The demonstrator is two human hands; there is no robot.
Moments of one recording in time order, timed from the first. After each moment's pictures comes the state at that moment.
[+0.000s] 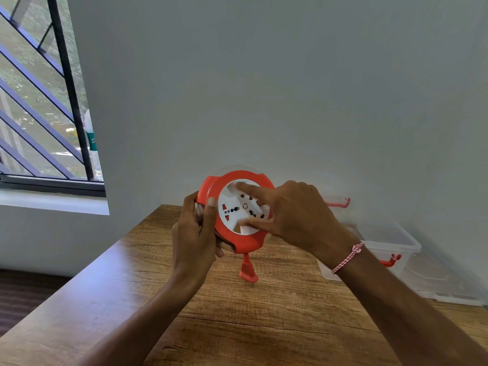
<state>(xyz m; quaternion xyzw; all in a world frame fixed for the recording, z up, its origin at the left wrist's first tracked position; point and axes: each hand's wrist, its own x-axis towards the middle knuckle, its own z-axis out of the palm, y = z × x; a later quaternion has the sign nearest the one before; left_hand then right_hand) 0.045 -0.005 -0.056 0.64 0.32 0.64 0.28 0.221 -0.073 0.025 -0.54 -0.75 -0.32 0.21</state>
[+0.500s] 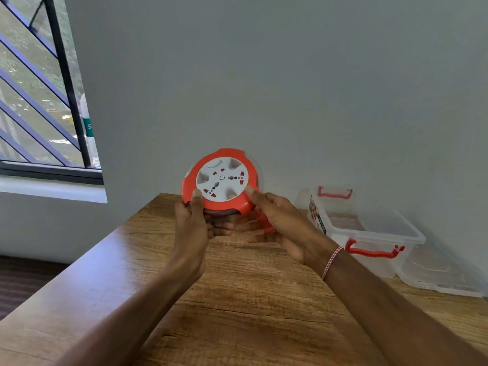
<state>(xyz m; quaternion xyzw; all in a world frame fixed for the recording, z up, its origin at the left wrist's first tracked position) 0.047 0.012 -0.068 0.50 0.27 0.62 0.54 0.210 -0.052 -0.021 -0.54 -0.47 0.46 0.52</state>
